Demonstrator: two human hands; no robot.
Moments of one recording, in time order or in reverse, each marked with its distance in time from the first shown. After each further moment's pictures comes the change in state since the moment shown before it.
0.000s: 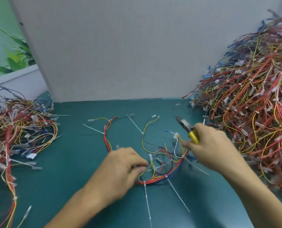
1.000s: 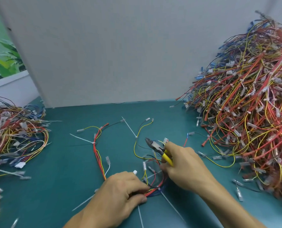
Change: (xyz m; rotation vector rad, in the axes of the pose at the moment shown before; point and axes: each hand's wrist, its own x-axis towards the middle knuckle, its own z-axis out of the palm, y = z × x) left_hand -0.016 -0.003 0.030 -0.086 -0.132 0.116; right_hand -0.014 -0.007 0.047 0.143 -0.142 -0.187
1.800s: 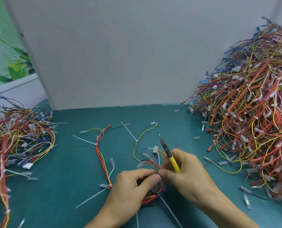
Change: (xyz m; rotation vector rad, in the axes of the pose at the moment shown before) left_hand 0.020 0.015 0.015 -0.451 0.218 -0.329; right_hand -0.014 -0.019 0.001 0.434 0.064 0.107
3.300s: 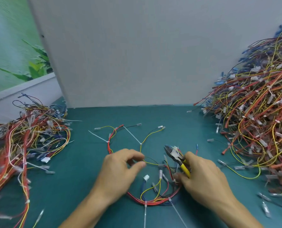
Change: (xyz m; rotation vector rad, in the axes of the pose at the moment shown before) left_hand 0.010 -0.006 -0.053 0.269 0.270 0.022; right_hand 0.005 0.015 0.007 -0.532 0.086 -0.049
